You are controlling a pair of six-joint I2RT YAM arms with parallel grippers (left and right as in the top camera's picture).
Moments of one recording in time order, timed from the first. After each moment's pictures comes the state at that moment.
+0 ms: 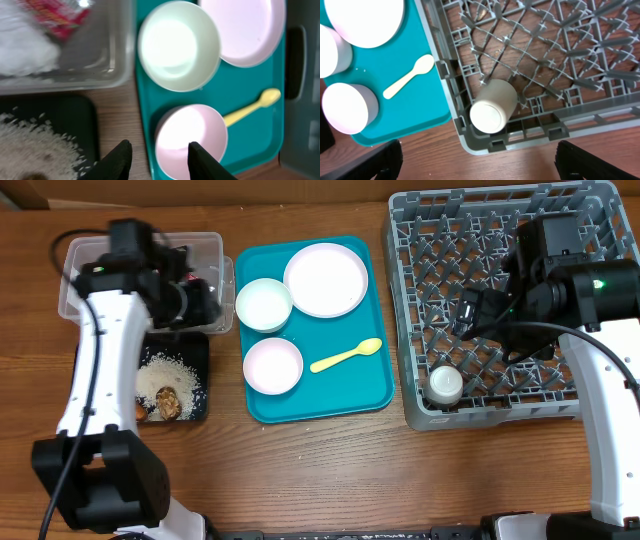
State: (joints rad) left arm 0.10 1.75 1.58 -1.06 0.34 -0.03; right arm 0.10 1.54 1.75 -1.50 -0.07 0.36
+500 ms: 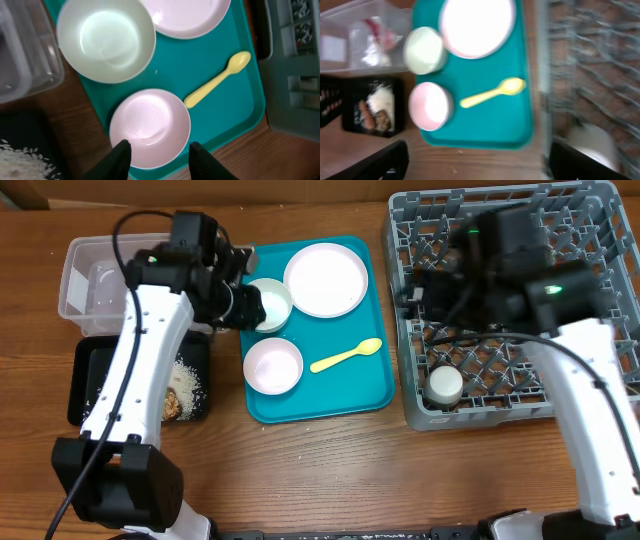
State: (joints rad) left arm -0.10 1.75 1.67 -1.16 0.31 0.03; right arm 0.31 1.57 1.74 -1.20 -0.25 0.42
